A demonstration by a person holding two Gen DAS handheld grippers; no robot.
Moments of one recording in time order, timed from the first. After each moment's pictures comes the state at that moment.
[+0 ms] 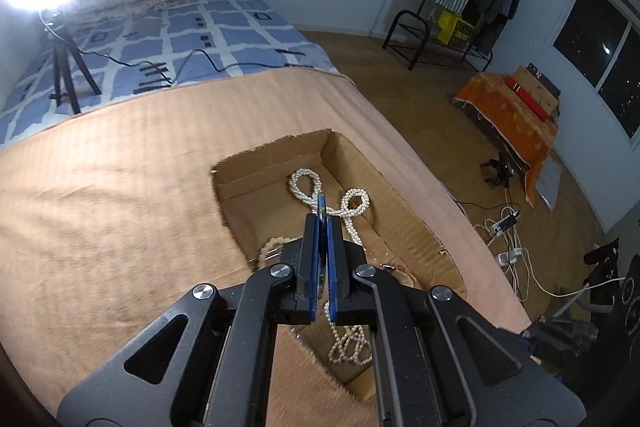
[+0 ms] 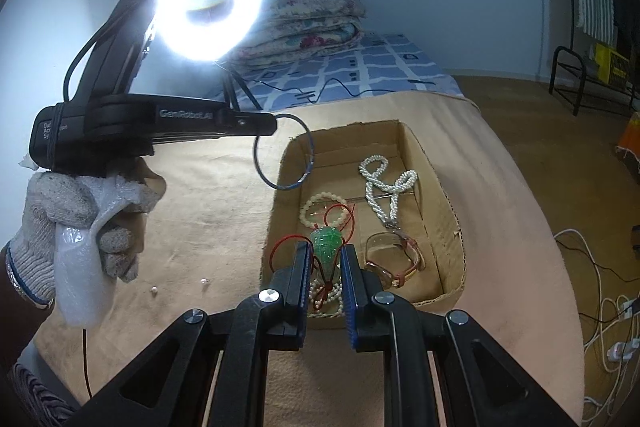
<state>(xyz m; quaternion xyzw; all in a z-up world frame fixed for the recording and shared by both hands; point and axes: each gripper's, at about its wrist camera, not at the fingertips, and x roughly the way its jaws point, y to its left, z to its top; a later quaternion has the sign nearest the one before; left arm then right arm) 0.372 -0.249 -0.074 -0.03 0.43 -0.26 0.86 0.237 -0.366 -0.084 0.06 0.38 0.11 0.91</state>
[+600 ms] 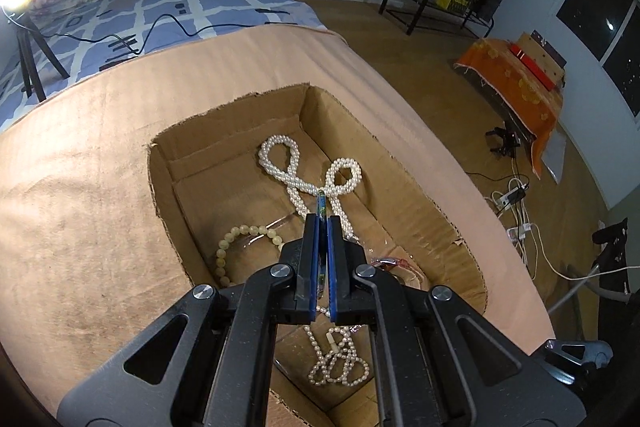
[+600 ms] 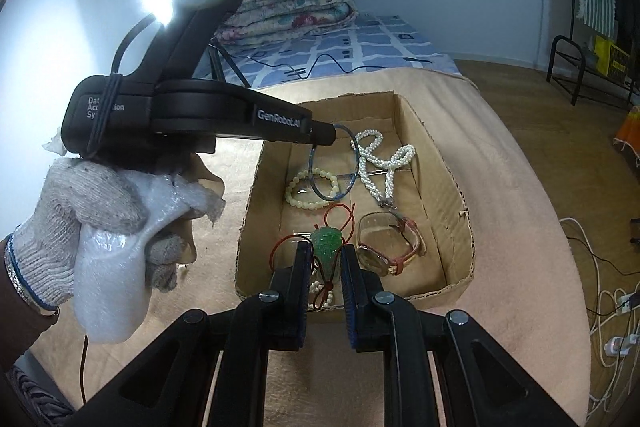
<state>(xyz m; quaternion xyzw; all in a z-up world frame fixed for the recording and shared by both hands) 0.386 -0.297 -0.119 0.00 0.48 -0.26 0.84 0.249 -0.362 -0.108 0.05 0.41 0.10 0.90</state>
